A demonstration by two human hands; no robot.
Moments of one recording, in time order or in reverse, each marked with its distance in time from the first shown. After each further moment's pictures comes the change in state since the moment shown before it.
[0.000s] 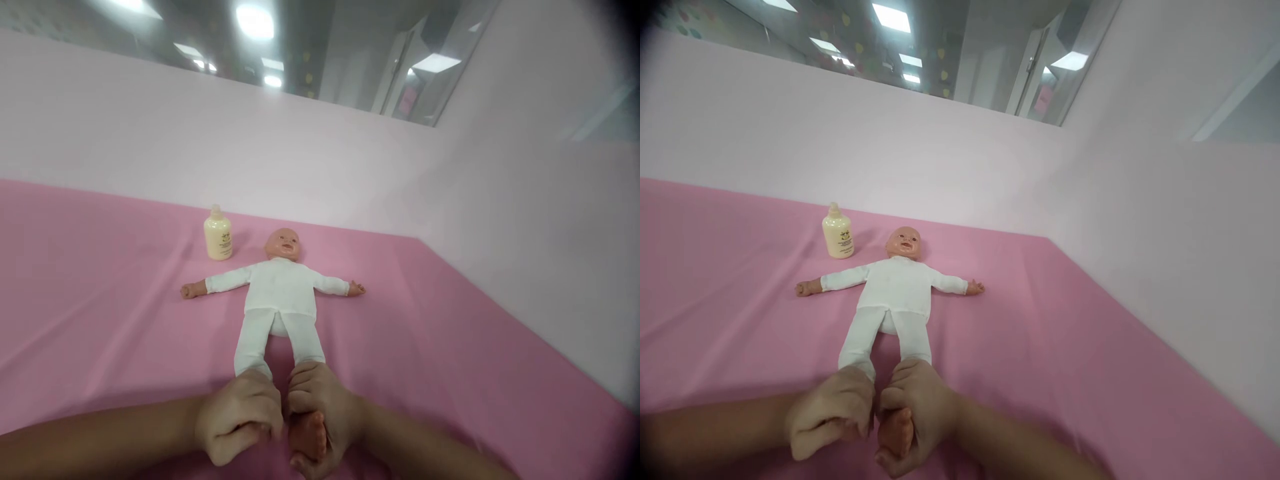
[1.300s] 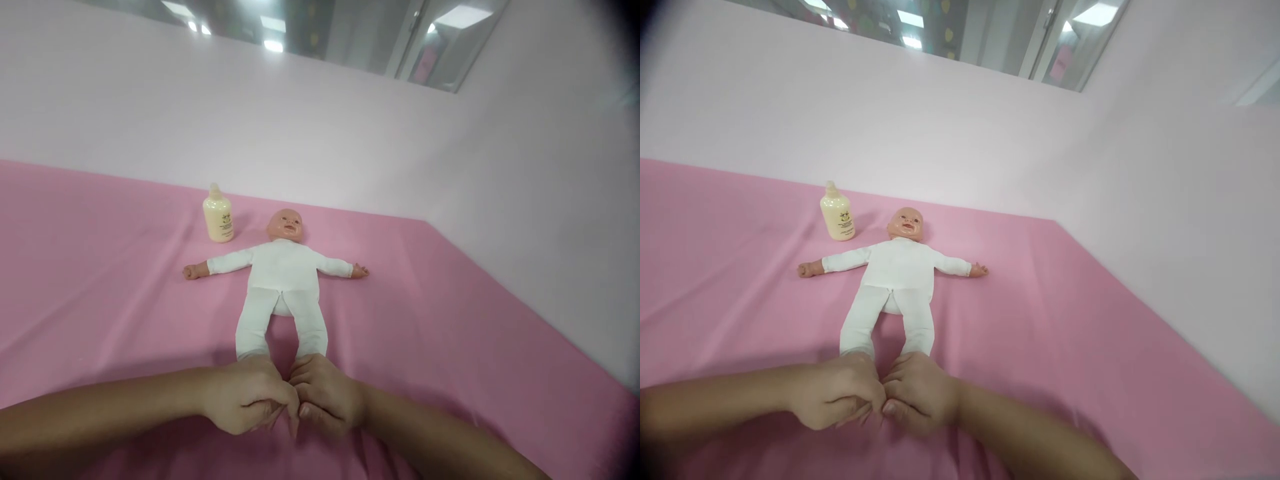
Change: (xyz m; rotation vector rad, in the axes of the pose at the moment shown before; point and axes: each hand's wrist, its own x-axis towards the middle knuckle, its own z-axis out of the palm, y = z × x) left_hand 0.008 0.010 -0.008 -0.241 -0.334 -0.346; right_hand 0.004 -0.016 -0.017 0.103 -0.251 -0.030
